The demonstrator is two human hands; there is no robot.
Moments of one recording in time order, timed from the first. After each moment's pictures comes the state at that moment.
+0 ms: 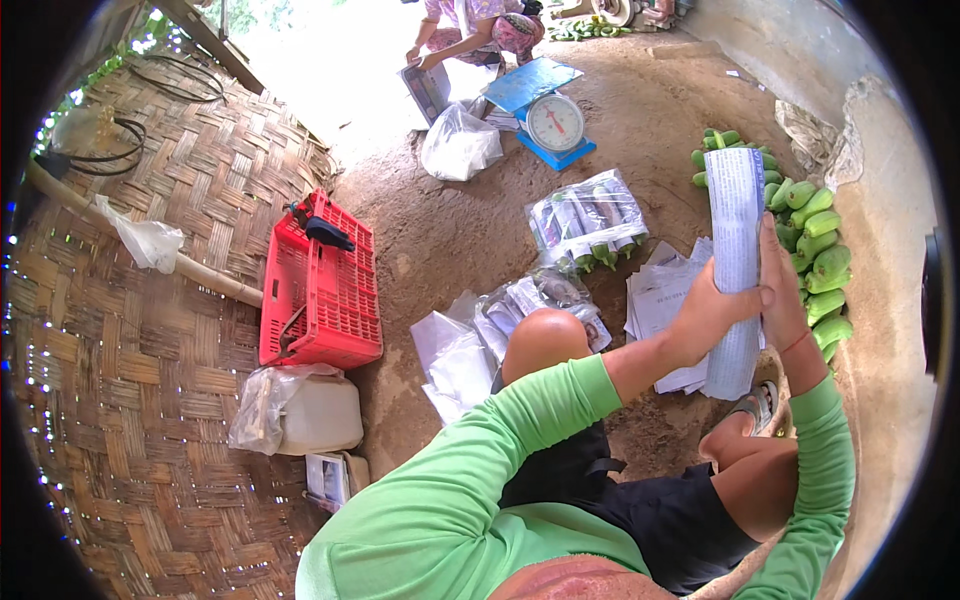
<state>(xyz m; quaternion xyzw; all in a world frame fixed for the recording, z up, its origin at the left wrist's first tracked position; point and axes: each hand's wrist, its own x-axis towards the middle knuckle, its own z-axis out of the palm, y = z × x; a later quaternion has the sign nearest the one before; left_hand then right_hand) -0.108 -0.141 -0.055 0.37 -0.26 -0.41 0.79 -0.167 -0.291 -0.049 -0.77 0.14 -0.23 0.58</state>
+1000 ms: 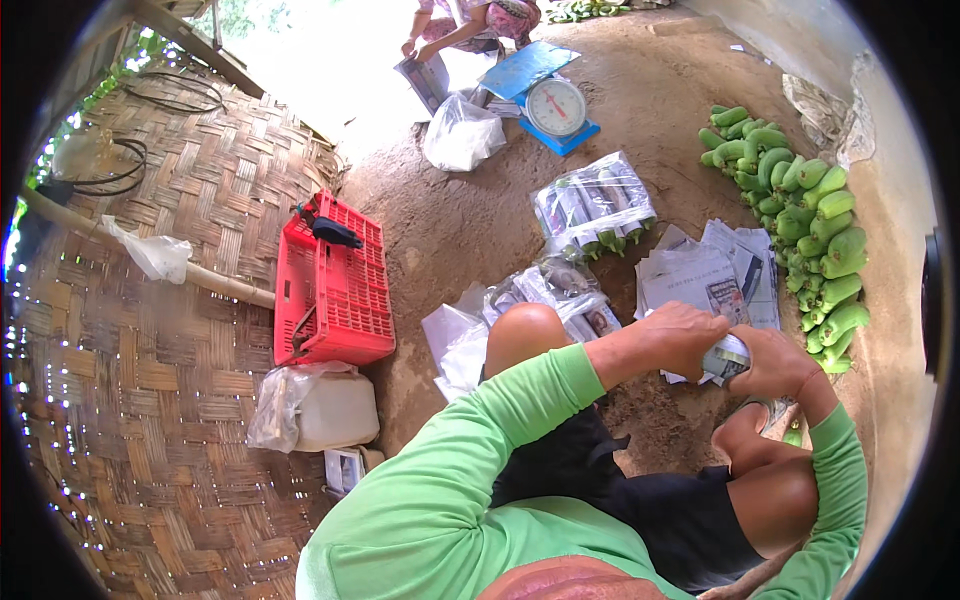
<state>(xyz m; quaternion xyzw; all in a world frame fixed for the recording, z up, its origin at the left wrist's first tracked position) -0.082 -0.113 -0.089 0.70 -0.66 -0.25 0.15 -0.234 -0.286 -0.062 -0.93 0.08 0.20 0.31</state>
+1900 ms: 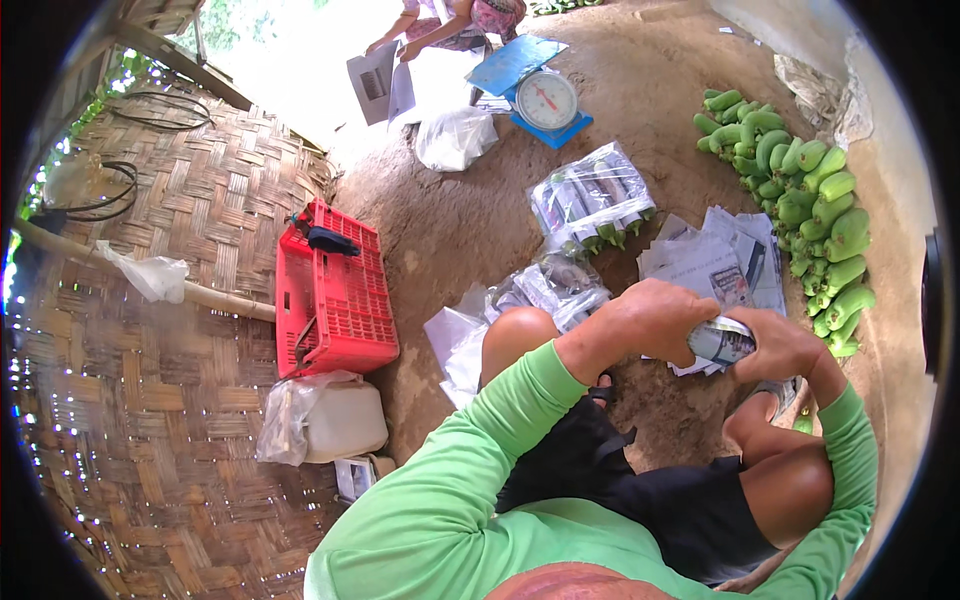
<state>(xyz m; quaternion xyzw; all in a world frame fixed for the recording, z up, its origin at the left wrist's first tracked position) -0.049 -0.087 -0.056 0.70 -0.64 -0.29 0.12 -0.211 -0.283 -0.055 -0.86 0.05 0.20 0.46</state>
